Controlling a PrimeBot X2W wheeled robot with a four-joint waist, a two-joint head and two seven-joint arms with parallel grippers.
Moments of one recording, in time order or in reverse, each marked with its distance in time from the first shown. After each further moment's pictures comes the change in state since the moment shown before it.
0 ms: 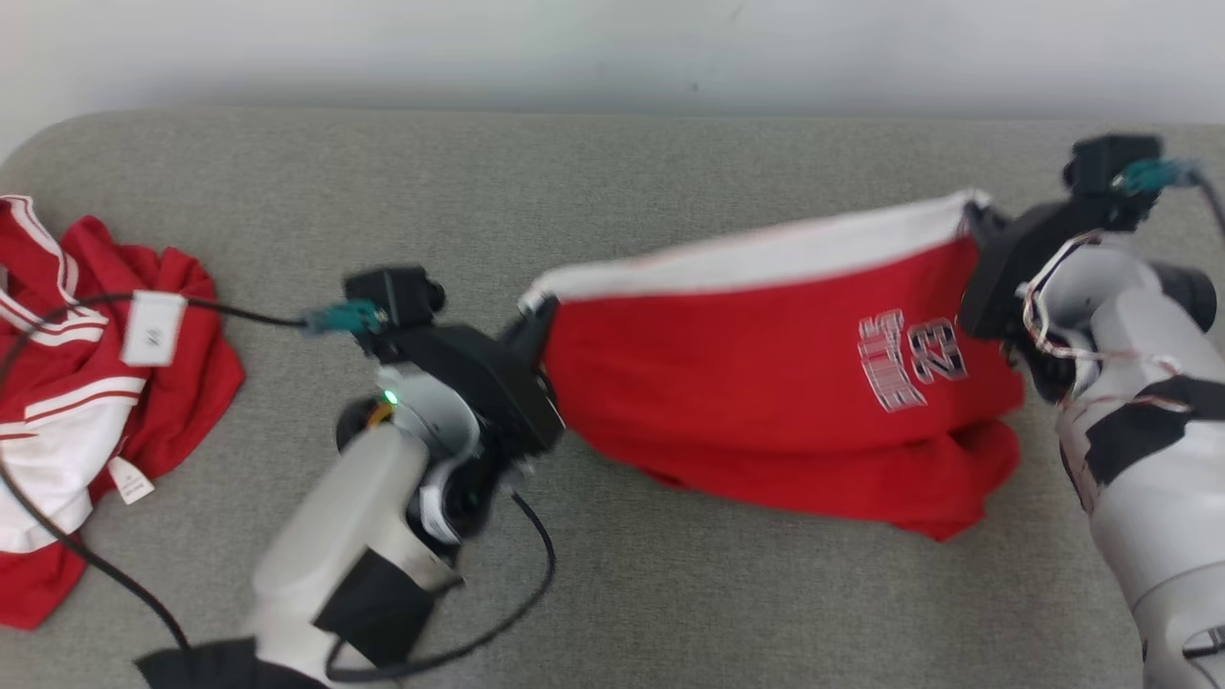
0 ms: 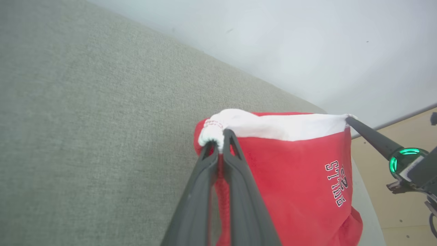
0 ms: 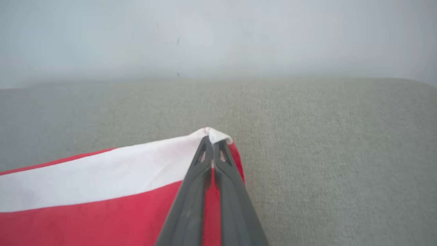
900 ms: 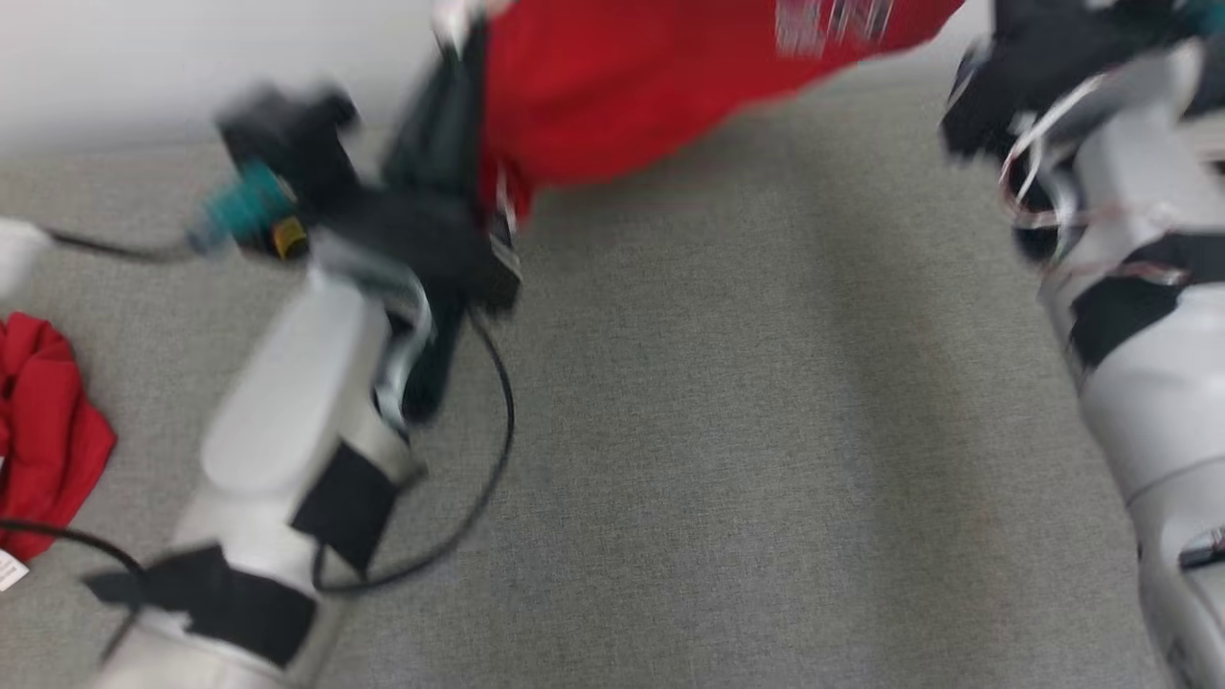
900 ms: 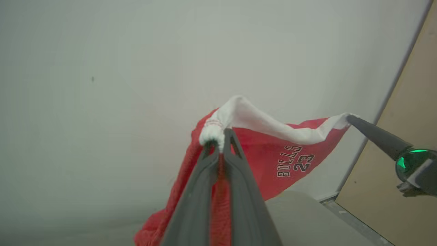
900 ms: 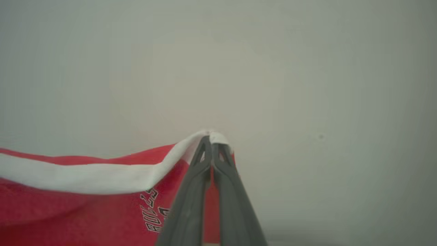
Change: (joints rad) left arm -0.284 0.045 0.083 -0.008 0.287 -0.141 -0.400; right arm -0.292 0.036 0.084 -0.030 -0.044 0.000 -0.469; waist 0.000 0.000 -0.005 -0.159
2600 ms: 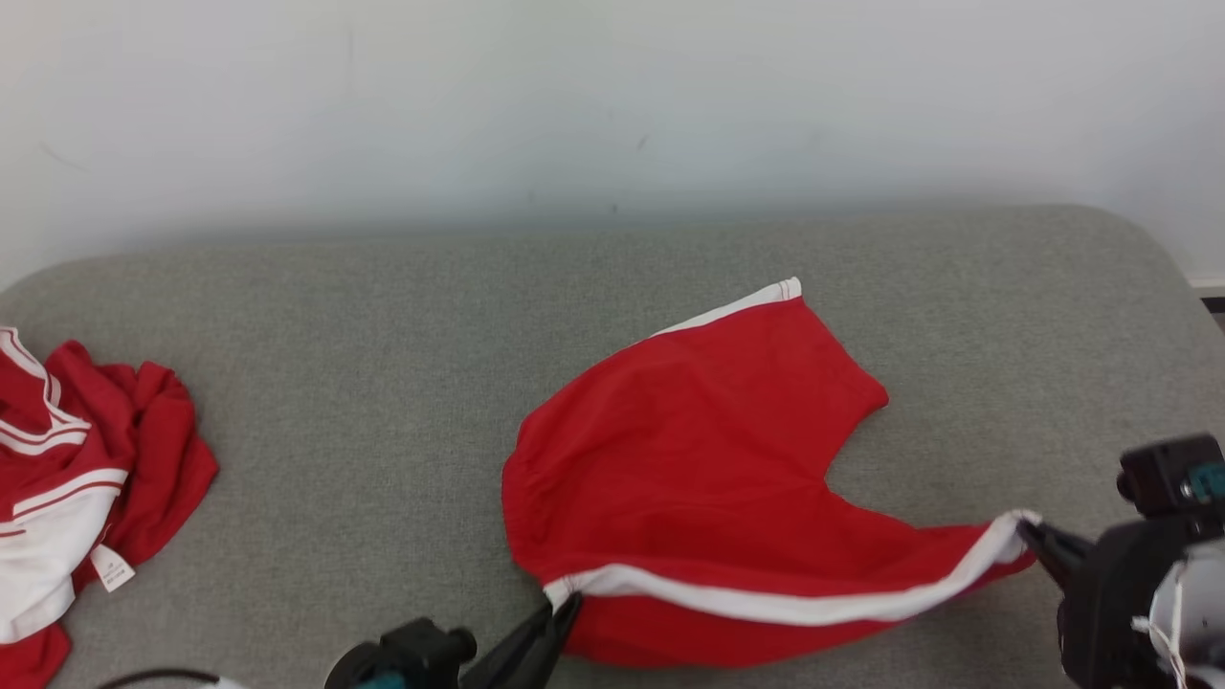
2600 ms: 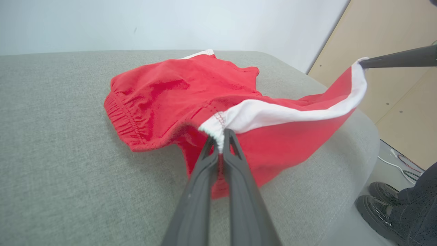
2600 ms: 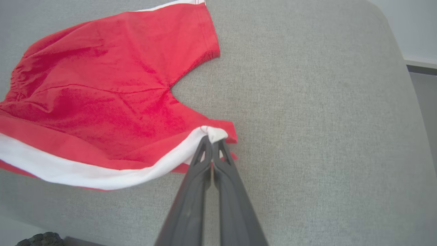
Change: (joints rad) left arm 0.789 0.234 -0.352 -0.332 0.042 0.002 0.012; right arm 1.267 -0.146 -0.320 -1.232 0.100 0.000 1.140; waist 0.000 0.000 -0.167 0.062
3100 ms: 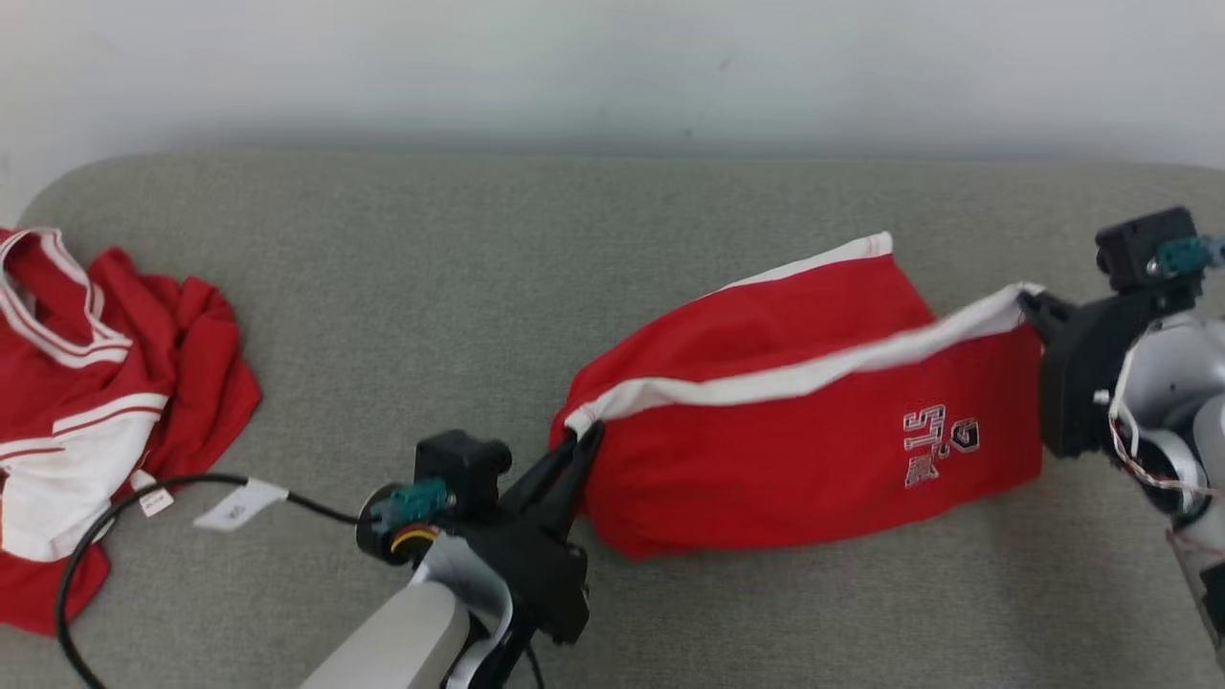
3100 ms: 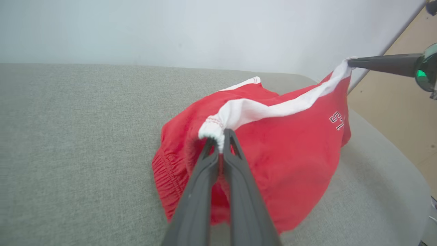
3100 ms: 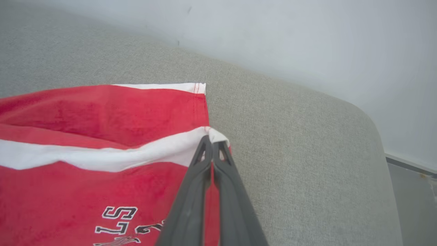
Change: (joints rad) left arm -0.275 -0.150 0.063 0.130 -0.066 0.063 0.135; right arm -0.566 -0.130 0.275 0.519 -0.066 0.000 -0.285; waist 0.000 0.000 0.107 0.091
